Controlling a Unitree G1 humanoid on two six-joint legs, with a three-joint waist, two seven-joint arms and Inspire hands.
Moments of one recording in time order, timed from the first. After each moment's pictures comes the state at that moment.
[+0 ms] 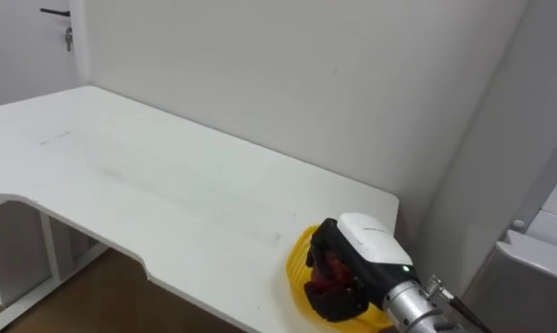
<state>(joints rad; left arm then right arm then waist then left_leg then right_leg) 0.16 0.30 -0.08 1.06 0.51 0.04 0.02 -0.45 -0.42 0.45 0.36 -0.56 -0.09 -0.14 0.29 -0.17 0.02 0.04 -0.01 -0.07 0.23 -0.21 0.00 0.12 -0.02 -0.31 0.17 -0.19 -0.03</state>
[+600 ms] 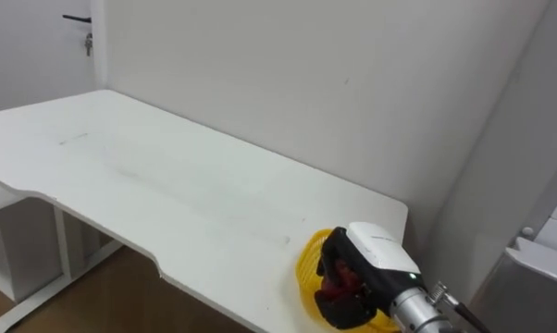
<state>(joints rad) 0.16 0.30 -0.06 1.05 0.51 0.05 0.01 -0.45 -0.42 0.44 0.43 -0.51 -0.09 -0.14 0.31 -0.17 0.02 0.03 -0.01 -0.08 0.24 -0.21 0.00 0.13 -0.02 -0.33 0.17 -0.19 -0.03</state>
